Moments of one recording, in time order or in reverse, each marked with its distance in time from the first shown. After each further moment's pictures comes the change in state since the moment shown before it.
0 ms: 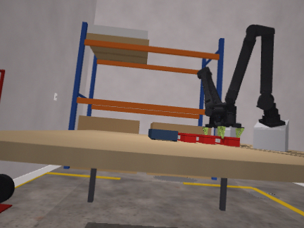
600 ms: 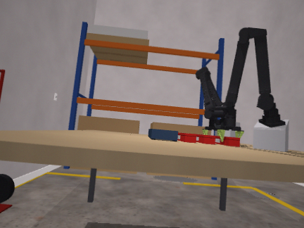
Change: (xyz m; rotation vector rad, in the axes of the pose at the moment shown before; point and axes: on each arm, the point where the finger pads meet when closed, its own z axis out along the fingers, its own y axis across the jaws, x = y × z) left arm -0.001 0.001 0.020 -0.002 -0.001 0.007; right arm -0.002 -0.002 0.018 0.006 -0.006 -0.006
